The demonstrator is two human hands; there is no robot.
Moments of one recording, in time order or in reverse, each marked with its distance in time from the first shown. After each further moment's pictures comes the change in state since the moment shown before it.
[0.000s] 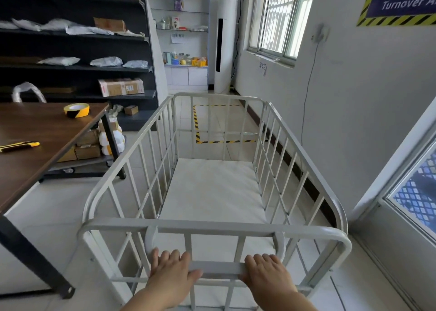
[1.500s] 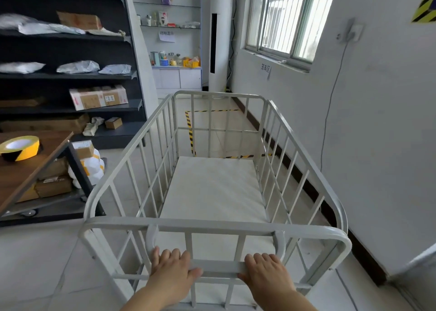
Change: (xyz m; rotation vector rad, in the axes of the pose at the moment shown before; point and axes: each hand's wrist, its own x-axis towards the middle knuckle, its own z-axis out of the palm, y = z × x) left_hand 0.377 -0.083 -0.166 0.008 -0.041 0.048; right_hand 0.381 0.052 0.124 0.028 0.011 0.043
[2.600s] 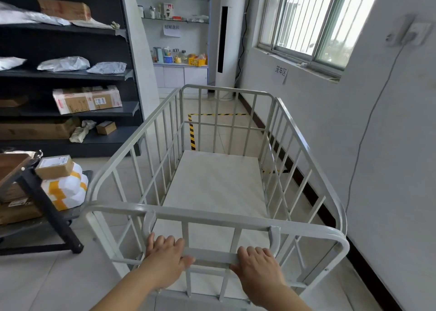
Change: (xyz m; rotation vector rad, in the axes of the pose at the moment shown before) left_hand 0.286 -0.033 -0.141 0.021 -0.016 0.005; right_hand 0.289 0.077 0.104 0.020 0.077 -0.006
